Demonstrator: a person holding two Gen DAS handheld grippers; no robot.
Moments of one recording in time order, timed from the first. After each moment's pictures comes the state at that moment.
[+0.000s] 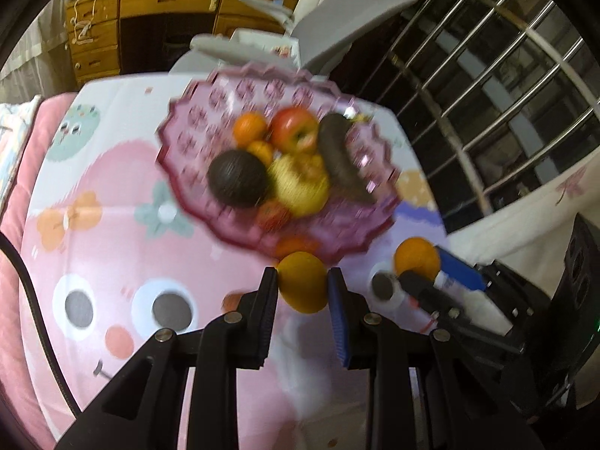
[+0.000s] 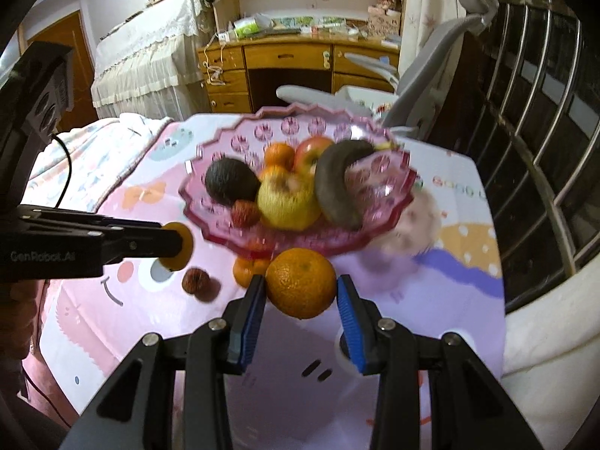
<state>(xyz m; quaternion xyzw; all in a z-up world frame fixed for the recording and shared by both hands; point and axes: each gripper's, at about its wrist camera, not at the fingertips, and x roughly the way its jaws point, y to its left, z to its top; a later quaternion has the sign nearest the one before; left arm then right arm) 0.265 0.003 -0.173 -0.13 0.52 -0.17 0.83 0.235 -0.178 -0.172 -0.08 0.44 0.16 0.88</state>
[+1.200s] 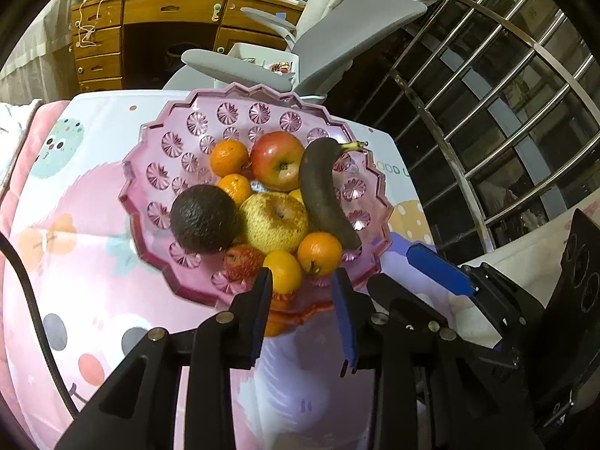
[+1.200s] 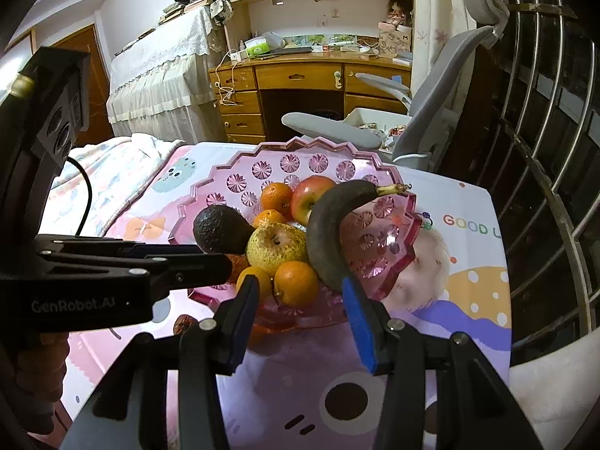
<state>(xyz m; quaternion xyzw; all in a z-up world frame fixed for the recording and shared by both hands) 0.294 -0.024 -0.182 -0.15 0.51 -0.15 0.84 0.280 -0.188 -0.168 -0.06 0.41 0.19 0.89</state>
